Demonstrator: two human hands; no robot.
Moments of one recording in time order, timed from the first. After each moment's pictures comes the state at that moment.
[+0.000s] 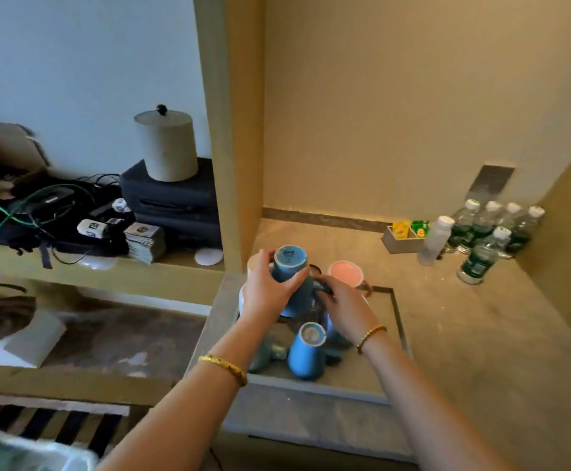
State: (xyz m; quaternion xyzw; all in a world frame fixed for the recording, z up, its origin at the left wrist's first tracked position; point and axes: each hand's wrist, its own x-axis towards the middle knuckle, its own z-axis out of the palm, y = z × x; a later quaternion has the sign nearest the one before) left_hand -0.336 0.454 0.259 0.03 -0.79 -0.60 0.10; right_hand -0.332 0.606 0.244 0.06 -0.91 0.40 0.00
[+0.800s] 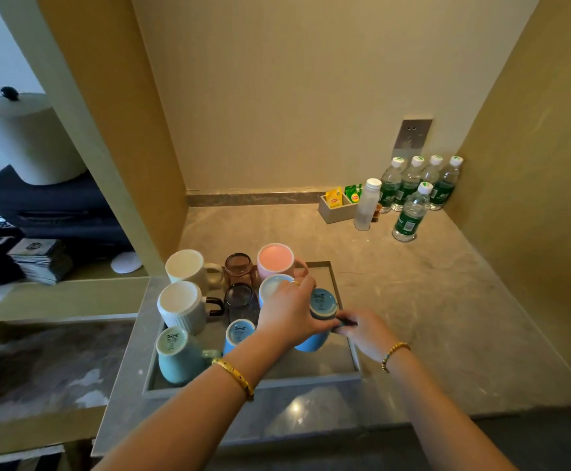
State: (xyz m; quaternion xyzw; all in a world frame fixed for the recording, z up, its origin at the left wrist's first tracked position) left_hand -0.339 0.599 0.217 -0.25 -0.94 -0.25 0.00; right_hand -0.299 0.773 0.170 -0.07 -0.89 0.43 -0.13
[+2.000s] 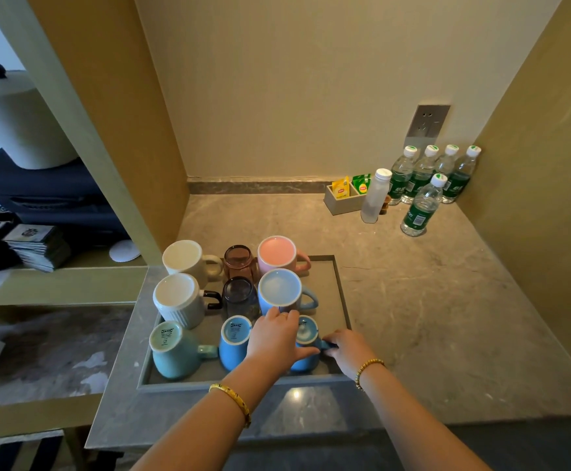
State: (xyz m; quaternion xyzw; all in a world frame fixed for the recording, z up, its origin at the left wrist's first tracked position) left_hand -0.330 0.586 0.144 -0.22 -0.97 -0.09 -0.05; right_hand -0.309 0.750 0.124 -0.05 -0.94 0.20 -0.26
